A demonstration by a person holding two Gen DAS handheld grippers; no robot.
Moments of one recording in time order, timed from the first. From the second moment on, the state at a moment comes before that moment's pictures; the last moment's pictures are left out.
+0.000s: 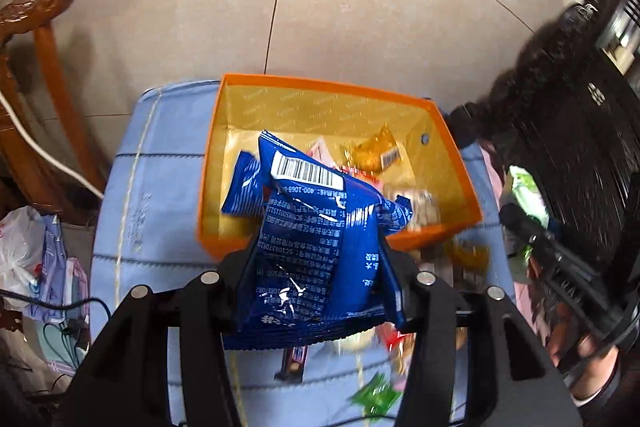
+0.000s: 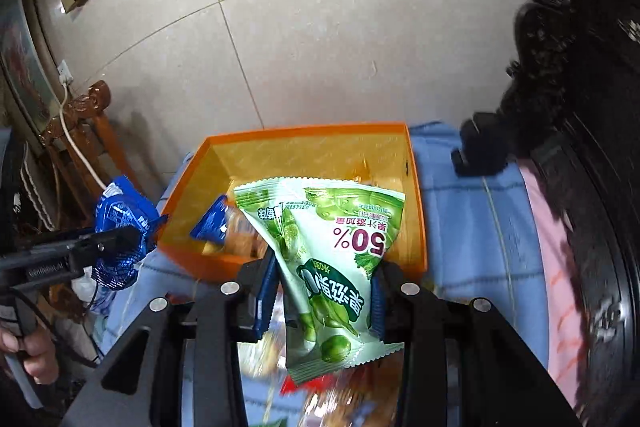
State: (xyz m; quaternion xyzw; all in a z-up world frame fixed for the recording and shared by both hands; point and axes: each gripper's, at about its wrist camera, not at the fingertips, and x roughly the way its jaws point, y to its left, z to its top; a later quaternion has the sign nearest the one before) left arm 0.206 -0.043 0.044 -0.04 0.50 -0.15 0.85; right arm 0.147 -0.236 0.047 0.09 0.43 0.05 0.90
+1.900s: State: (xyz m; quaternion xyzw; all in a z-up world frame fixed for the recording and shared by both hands) left arm 0.090 -0.023 -0.147 0.05 0.65 -0.10 0.76; right arm -0.021 -0.158 -0.062 0.05 0.59 0.14 0.79
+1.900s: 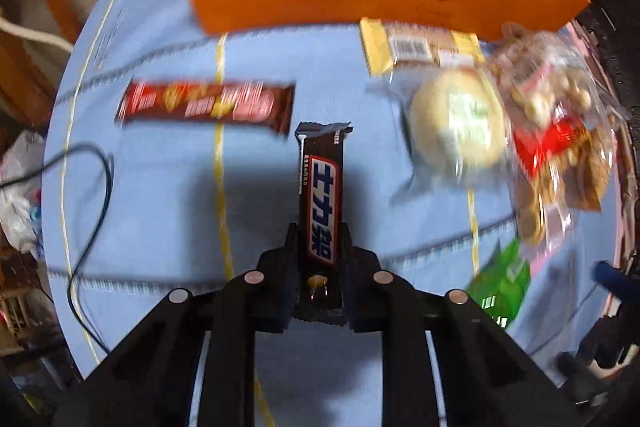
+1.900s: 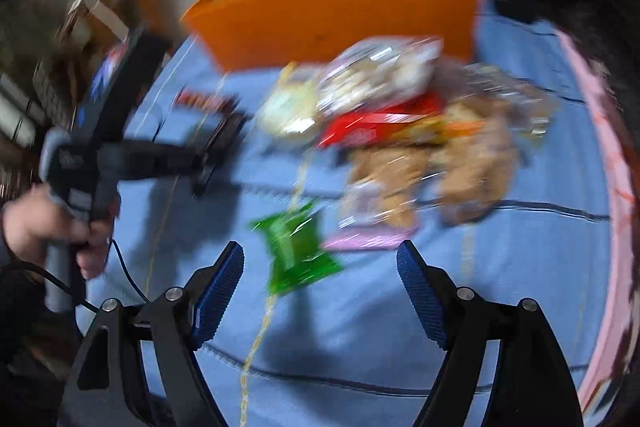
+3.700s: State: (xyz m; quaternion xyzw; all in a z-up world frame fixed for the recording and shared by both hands) left arm 0.235 -0.058 0.036 -0.02 0.49 -0.14 0.86; right arm 0.179 -0.228 0.038 0.12 0.44 0.07 0.89
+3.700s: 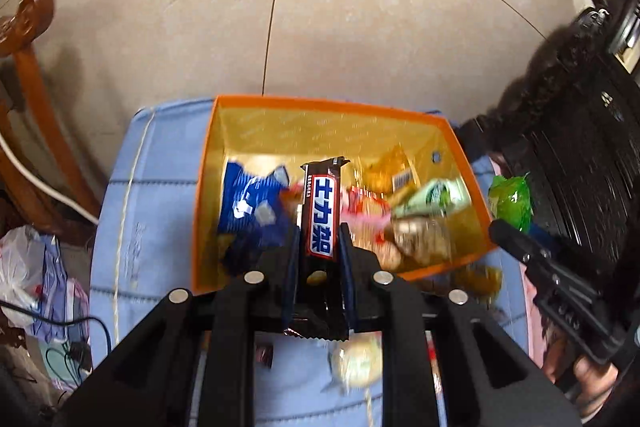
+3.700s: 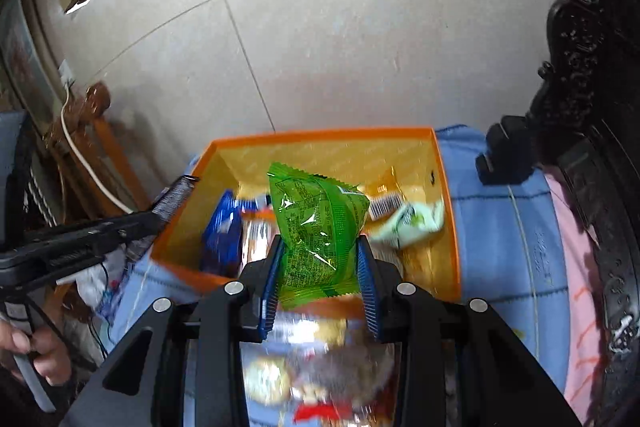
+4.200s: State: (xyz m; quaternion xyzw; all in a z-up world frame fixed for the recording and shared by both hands) left arm 0.236 -0.021 0.008 0.01 0.48 -0.08 0.87; right arm 0.163 -0.237 0.008 0.15 0.46 0.06 0.87
